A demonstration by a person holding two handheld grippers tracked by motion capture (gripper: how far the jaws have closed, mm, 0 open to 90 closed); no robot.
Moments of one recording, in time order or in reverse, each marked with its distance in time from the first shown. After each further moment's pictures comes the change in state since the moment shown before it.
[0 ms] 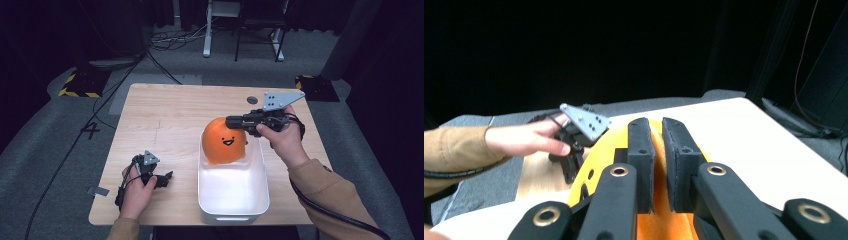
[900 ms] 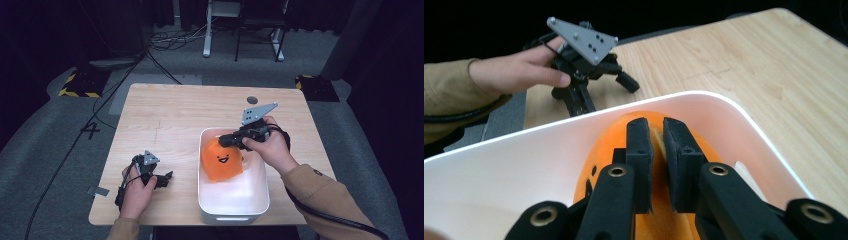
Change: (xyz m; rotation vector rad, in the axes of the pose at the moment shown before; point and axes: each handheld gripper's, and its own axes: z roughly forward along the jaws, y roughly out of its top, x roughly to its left) left arm 0.000 0.000 0.000 0.000 0.001 0.000; right arm 0.000 -0.037 0.036 0.262 0.043 0.084
